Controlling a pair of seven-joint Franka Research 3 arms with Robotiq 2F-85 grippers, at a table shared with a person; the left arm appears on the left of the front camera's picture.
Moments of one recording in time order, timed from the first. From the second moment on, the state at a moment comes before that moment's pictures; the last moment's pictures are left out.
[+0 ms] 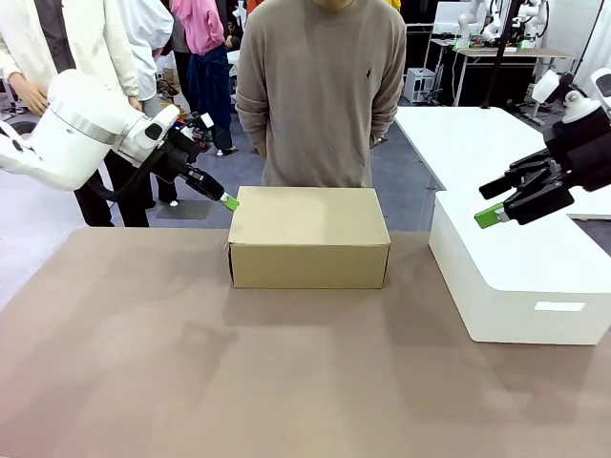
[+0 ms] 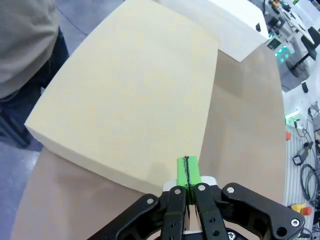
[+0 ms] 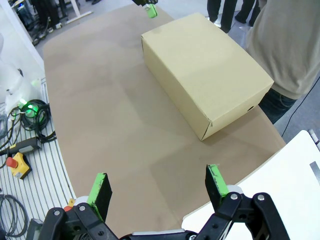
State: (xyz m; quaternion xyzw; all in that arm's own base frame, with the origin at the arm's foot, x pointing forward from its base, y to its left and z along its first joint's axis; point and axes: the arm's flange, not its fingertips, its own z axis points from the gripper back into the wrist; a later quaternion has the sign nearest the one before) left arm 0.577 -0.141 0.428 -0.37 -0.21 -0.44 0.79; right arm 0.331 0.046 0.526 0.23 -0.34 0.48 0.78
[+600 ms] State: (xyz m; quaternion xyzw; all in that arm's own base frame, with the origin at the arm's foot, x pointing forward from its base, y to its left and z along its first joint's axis) left arm 0.577 -0.141 0.428 -0.37 -0.21 -0.44 0.79; right arm 0.331 0.046 0.526 0.23 -0.34 0.48 0.78
